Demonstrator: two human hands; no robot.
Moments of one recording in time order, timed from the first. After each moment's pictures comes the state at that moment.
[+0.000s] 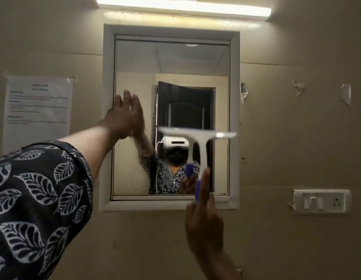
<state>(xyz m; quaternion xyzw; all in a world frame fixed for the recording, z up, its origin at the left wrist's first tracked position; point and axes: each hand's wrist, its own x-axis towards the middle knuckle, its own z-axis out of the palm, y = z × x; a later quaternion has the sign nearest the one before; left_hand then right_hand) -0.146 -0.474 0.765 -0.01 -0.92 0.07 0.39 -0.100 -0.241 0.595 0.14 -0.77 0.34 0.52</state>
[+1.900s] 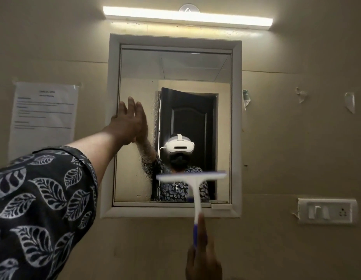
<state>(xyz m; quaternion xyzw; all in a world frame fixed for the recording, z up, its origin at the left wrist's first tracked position) -0.137 -0.469 0.767 -0.01 -0.92 0.07 0.38 -0.116 -0.227 0.512 0.08 -0.78 0.36 0.50</state>
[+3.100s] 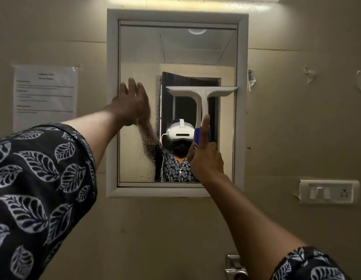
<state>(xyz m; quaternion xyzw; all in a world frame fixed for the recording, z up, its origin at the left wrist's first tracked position) -0.148 -0.472 0.765 -0.02 -0.93 0.06 0.37 -0.136 -0.261 0.640 0.13 -0.84 0.30 0.44</state>
